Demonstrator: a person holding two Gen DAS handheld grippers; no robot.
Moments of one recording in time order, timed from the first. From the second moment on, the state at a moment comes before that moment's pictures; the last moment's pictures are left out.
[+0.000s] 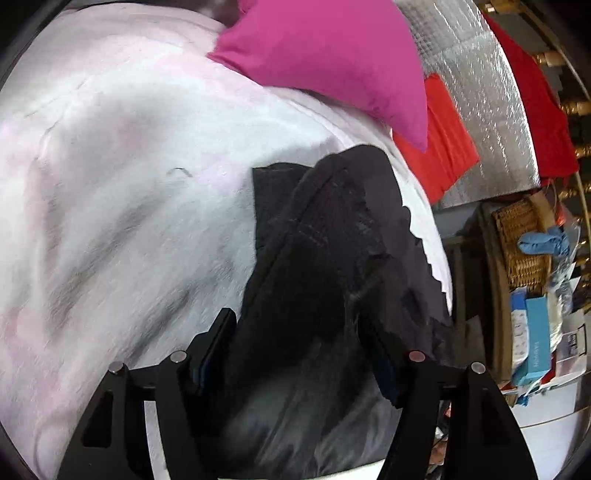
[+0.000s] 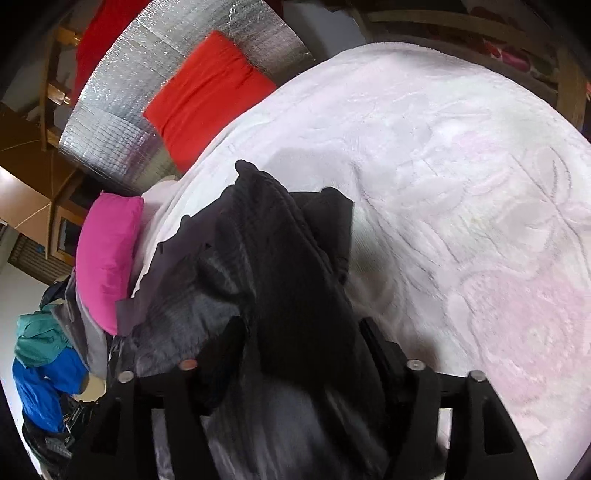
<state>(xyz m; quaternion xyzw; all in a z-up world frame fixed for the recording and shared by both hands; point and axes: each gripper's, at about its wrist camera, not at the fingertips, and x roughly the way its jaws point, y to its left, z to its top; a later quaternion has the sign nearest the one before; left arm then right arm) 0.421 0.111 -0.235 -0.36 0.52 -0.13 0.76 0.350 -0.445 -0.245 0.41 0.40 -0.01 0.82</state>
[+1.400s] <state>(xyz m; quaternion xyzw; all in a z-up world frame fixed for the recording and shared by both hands) 0.295 0.070 -0.164 -0.19 0.36 -0.06 0.91 0.239 -0.462 -0.222 0.48 0.28 -0.04 0.83</state>
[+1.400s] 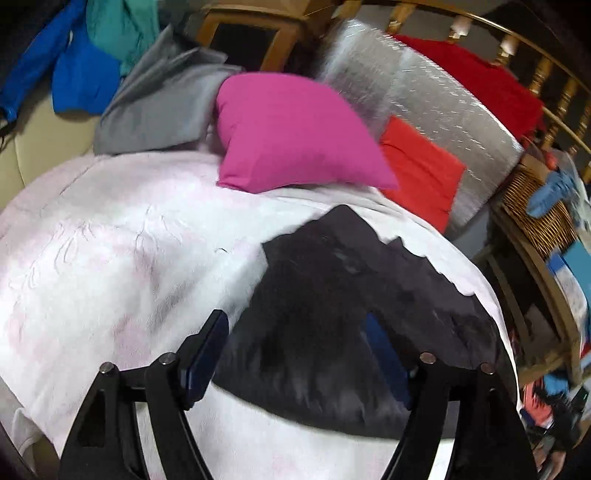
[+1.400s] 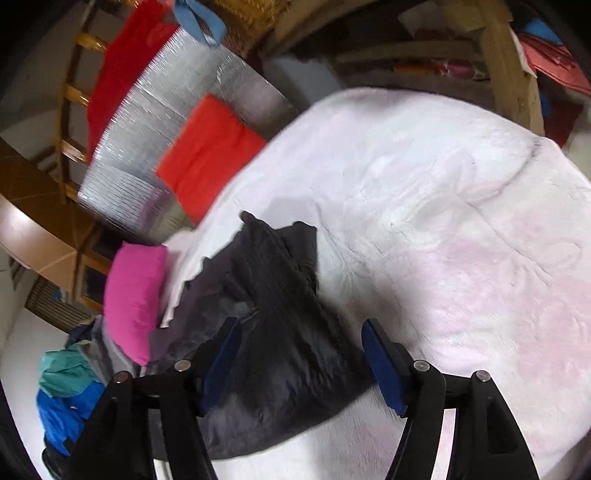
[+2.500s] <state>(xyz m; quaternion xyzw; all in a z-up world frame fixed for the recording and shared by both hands) 0.312 0.077 -0.248 -0.38 0.46 -0.06 0.80 0.301 -0.397 -0.297 0.63 0.31 0.02 0.71</state>
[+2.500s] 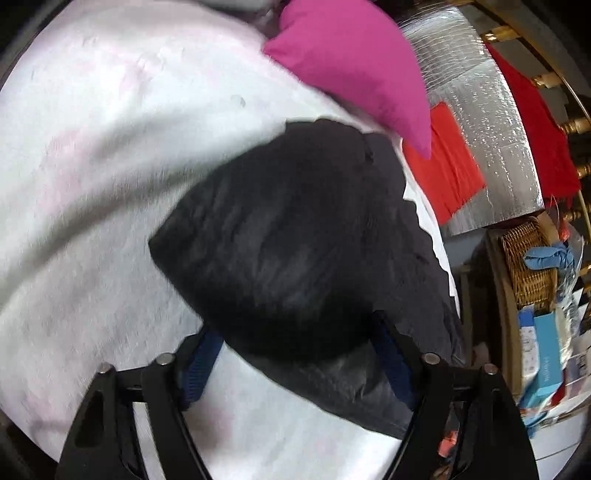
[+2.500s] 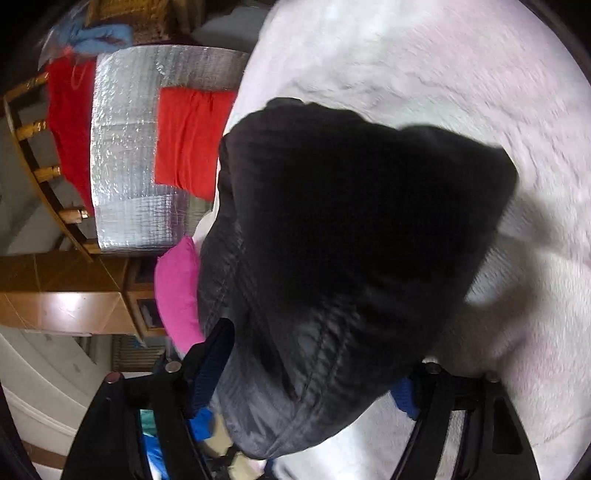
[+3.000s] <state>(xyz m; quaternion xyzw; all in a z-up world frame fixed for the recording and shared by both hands) 0.299 0.067 -0.247 -0.35 0.48 -0.05 0.80 0.295 -0.390 -0.283 0.60 0.32 0.02 0.73</state>
